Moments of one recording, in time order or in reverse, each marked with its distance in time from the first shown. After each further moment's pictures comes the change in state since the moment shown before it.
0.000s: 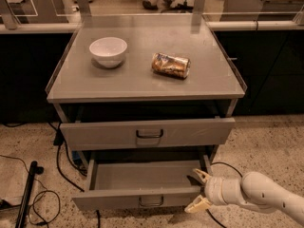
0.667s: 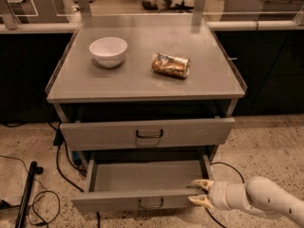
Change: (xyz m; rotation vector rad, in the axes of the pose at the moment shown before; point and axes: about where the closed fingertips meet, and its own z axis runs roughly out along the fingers) arm 0.021 0.011 -0.012 0.000 0.001 0.044
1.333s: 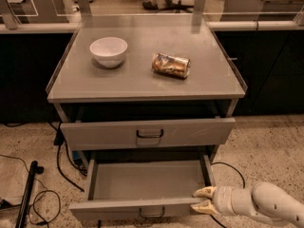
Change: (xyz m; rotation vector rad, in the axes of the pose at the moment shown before) arm 0.005 0.010 -0.013 0.008 -0.007 0.016
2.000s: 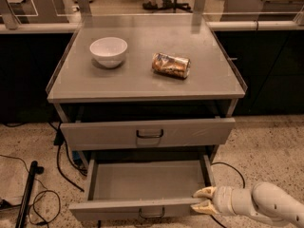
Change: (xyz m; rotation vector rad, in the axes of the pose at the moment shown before) arm 0.000 0.000 0.000 0.000 0.000 0.000
